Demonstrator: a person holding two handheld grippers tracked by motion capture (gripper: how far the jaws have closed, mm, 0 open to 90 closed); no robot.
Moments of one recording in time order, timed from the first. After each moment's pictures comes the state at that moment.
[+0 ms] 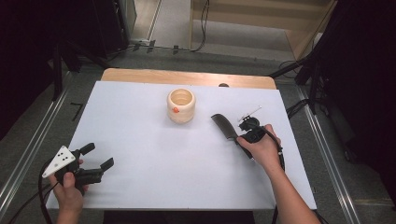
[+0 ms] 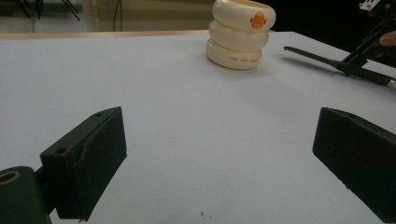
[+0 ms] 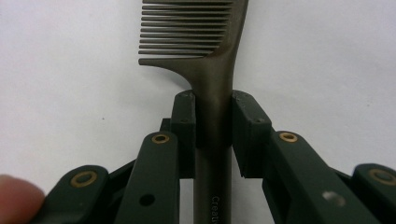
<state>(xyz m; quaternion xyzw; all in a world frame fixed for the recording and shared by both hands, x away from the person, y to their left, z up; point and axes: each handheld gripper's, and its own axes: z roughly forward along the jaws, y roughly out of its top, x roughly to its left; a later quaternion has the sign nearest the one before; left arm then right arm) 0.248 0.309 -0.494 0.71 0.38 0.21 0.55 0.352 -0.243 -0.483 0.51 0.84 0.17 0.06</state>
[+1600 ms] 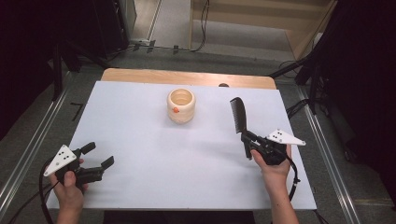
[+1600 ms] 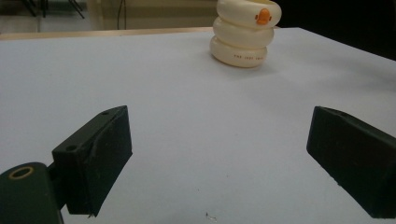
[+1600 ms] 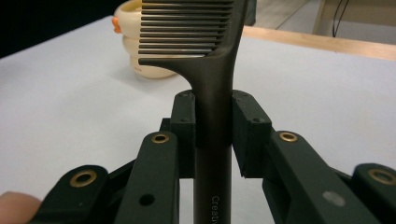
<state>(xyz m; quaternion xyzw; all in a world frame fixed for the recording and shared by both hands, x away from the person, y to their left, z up) 0.251 0.309 -0.491 0.72 0.39 0.21 0.54 0.261 -0.275 -0.475 0.45 0.70 0.51 0.21</state>
